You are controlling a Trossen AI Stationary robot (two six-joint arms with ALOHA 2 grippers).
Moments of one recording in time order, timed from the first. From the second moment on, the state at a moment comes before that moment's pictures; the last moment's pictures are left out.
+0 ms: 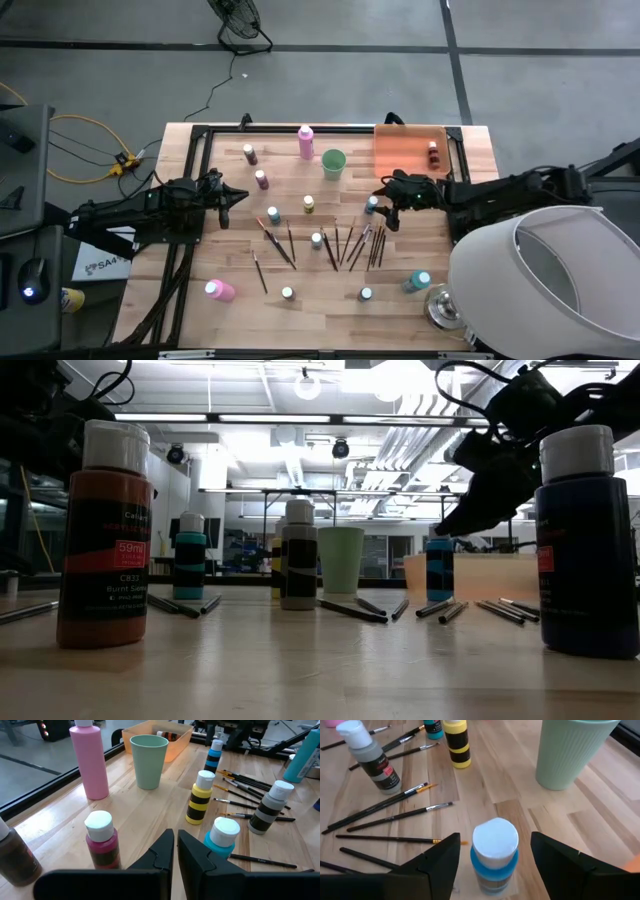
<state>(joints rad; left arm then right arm) 0.14 0.02 0.12 -0.39 -0.19 -0.14 -0.18 1.14 0.31 0.29 0.02 0.09</state>
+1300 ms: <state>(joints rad) 0.14 0.02 0.12 -0.39 -0.19 -0.14 -0.44 1.14 0.58 0.11 0.78 0.36</state>
